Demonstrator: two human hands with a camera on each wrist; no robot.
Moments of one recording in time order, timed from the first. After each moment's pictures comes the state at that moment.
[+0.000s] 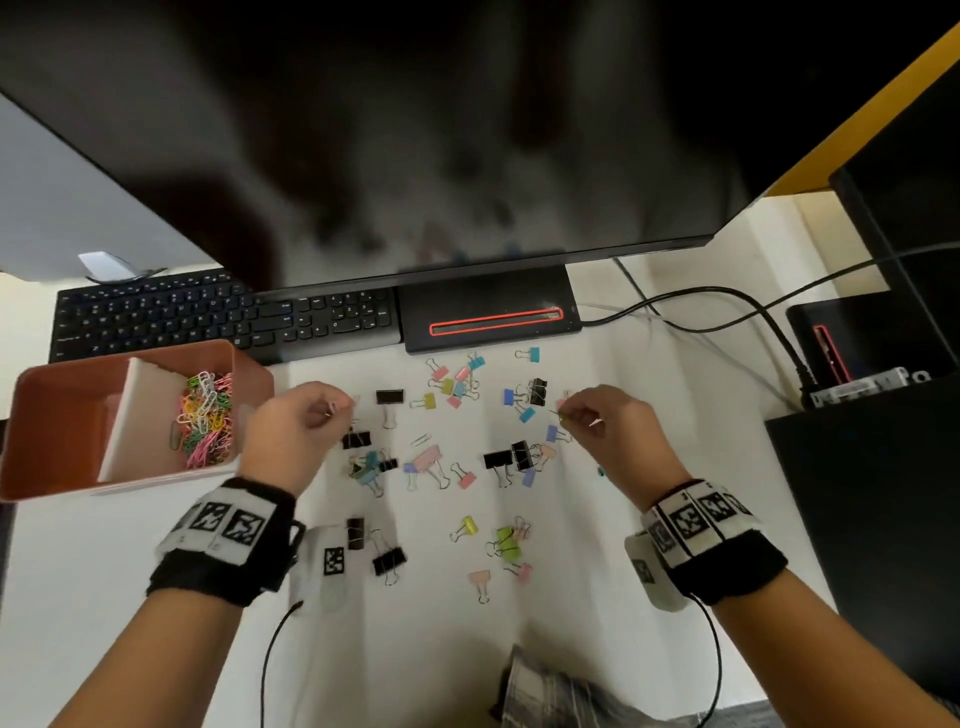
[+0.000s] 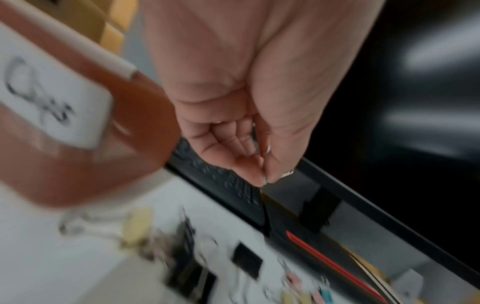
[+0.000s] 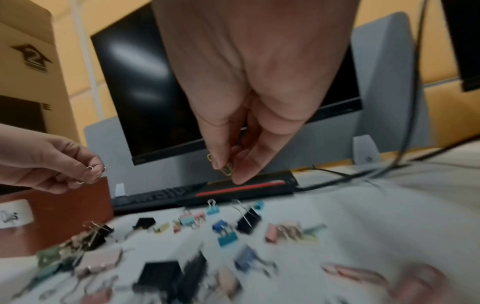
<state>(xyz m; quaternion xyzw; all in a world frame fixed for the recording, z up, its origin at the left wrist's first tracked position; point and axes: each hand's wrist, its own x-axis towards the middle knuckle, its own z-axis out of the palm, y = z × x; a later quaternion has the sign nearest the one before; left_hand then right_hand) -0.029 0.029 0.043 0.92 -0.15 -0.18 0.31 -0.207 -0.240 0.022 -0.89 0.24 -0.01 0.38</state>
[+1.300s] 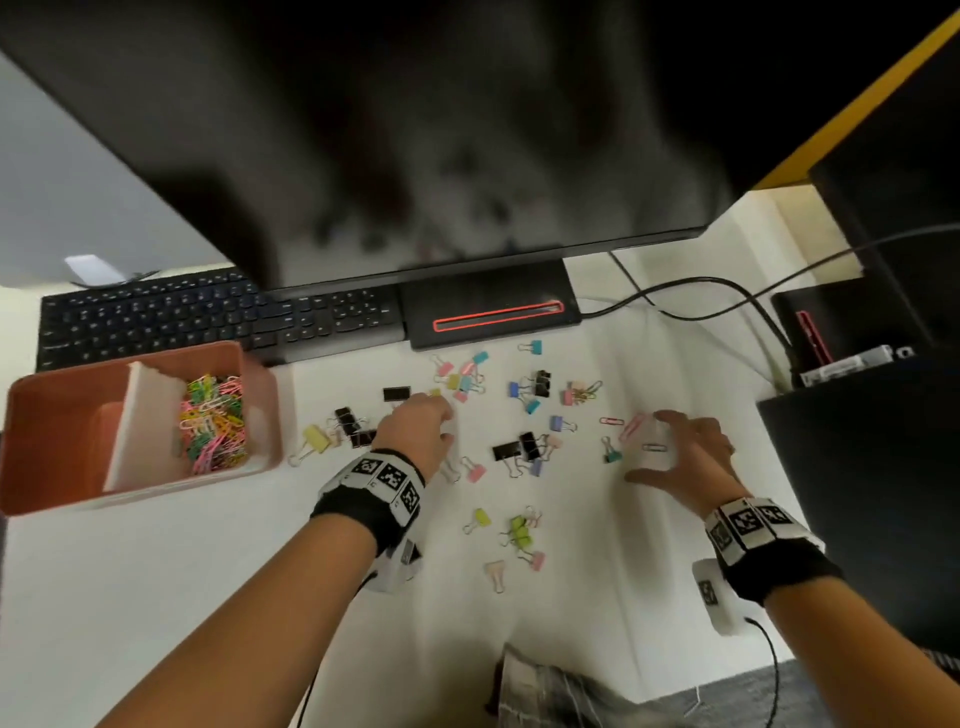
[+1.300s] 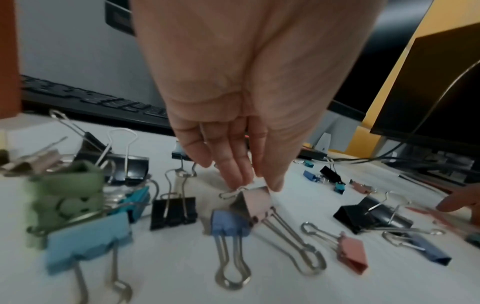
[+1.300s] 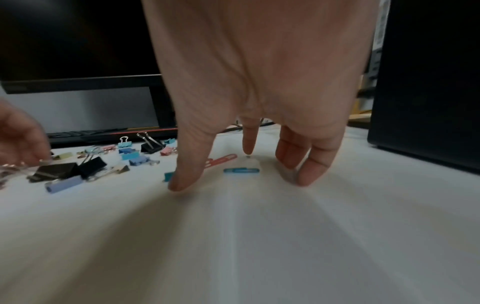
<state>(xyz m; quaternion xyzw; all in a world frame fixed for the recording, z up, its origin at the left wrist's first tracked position) -0.052 -0.034 -0.016 0.89 -0.32 -0.30 0.13 -0.278 -0.270 -0.010 -0.84 0.46 0.14 0.26</state>
